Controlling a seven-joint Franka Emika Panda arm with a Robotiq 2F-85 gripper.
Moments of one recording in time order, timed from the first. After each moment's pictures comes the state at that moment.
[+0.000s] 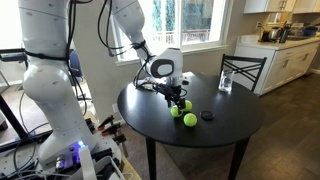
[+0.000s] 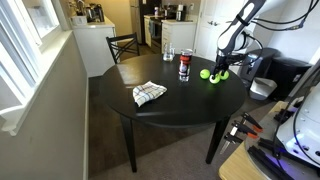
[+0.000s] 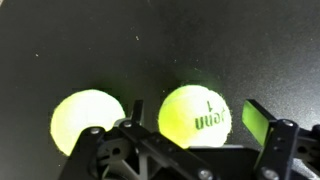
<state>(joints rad) -0.13 0.27 -0.16 -2.42 -0.01 2.70 -0.14</state>
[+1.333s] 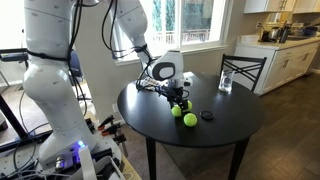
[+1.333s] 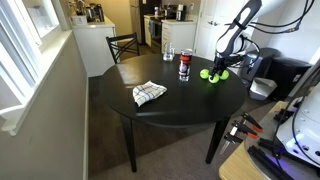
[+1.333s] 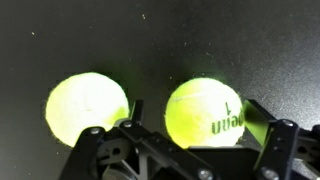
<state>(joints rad) -0.12 0.32 -0.17 -2.40 -0.03 2.78 -0.14</state>
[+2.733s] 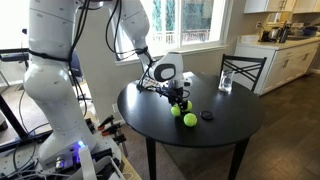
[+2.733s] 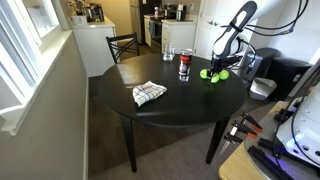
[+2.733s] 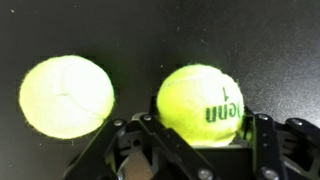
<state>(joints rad) -0.11 0.37 -0.16 -2.36 -0.05 2.79 -0.13</state>
